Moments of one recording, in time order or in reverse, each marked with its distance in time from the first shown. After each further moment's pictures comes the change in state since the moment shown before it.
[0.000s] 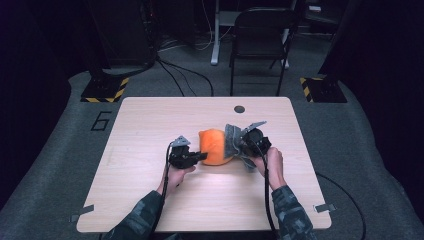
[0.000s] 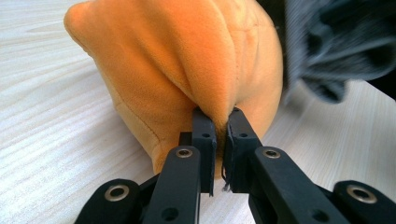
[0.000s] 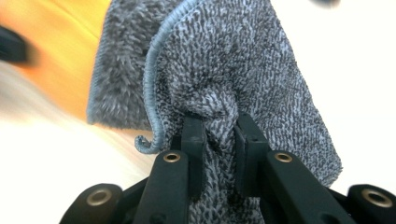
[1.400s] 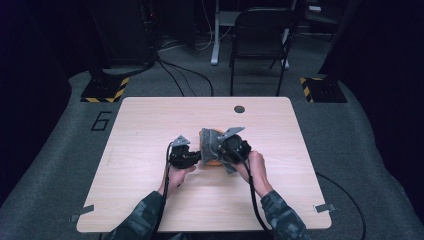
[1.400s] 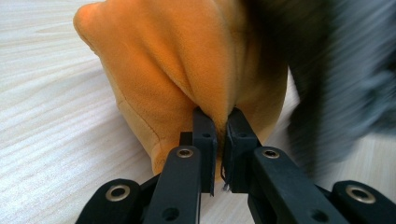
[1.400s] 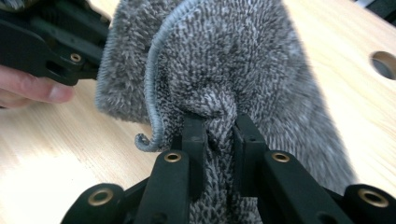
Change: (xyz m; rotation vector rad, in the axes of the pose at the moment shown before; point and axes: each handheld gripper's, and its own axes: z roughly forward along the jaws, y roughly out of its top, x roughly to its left) left arm -0.002 0.000 0.000 -0.013 0.022 -0.012; right arm 0.064 0.015 0.011 -0.043 0.067 -0.180
